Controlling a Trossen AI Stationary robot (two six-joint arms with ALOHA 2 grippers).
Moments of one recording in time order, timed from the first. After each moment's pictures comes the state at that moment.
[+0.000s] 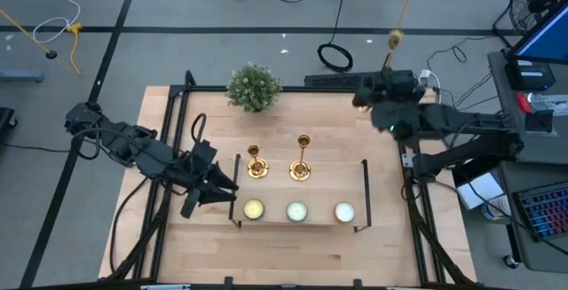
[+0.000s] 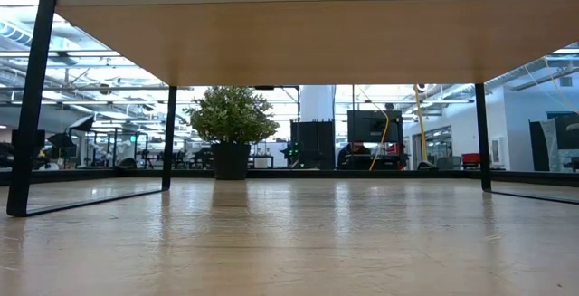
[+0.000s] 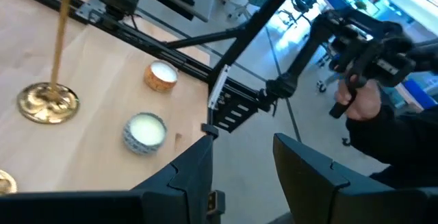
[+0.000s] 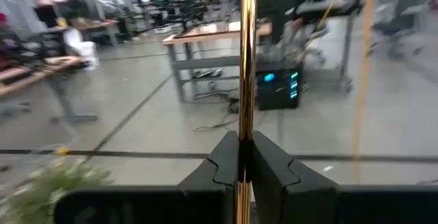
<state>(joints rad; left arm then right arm) -0.51 1.15 1.40 -0.56 -0.18 -0.73 0.02 1.12 1.30 -0.82 1.36 0.80</state>
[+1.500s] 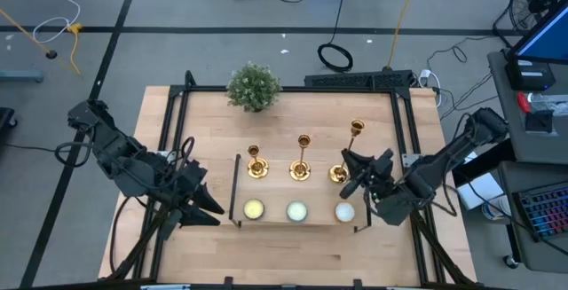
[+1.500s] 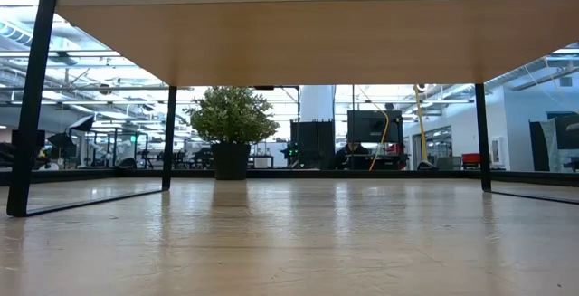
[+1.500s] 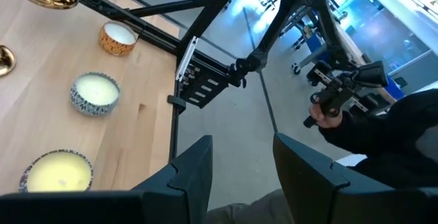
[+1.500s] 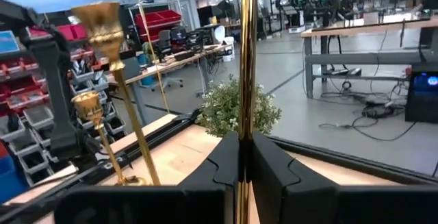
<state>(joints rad) -0.69 1.16 1.40 -0.56 -0.24 -0.83 0.67 1.24 0.92 -0.13 1.50 0.68</state>
